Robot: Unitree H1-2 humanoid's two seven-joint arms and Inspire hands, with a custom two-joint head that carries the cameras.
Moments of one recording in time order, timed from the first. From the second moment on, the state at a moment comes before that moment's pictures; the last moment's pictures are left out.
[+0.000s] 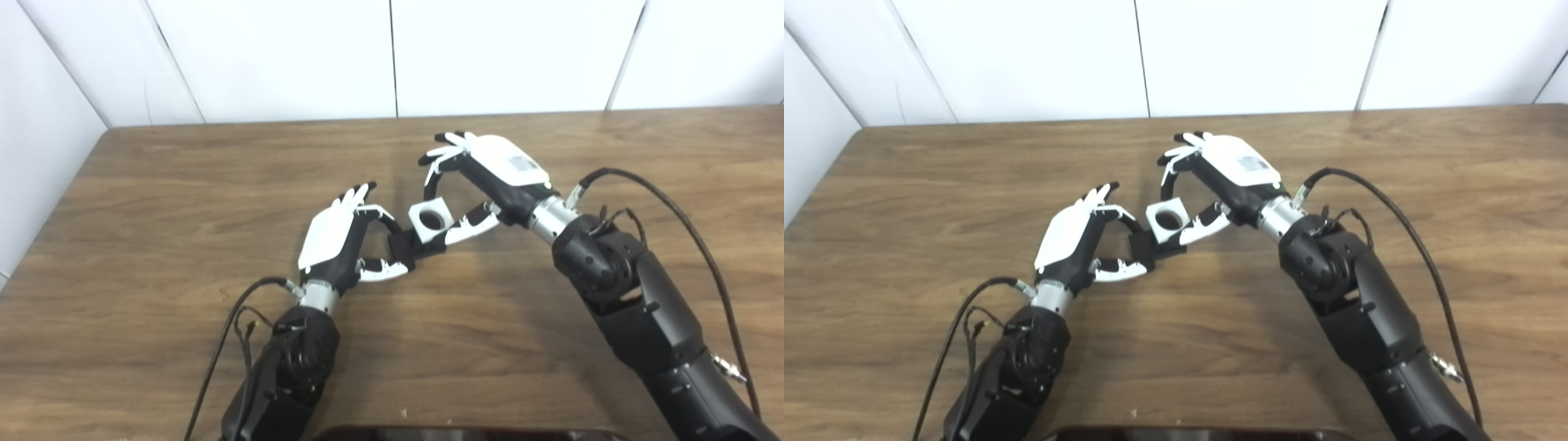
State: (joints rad) left arm -0.17 0.13 -0.36 -0.02 0.71 0.27 0.05; right arm -0.46 -0.25 0.34 -0.04 -0.68 0.01 0.31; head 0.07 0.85
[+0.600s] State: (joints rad) left arm -0.16 0.13 -0.37 -0.05 0.72 0.32 0.05; right arm -0.43 -0.22 0.36 0.06 -0.64 -0.02 0.20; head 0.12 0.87
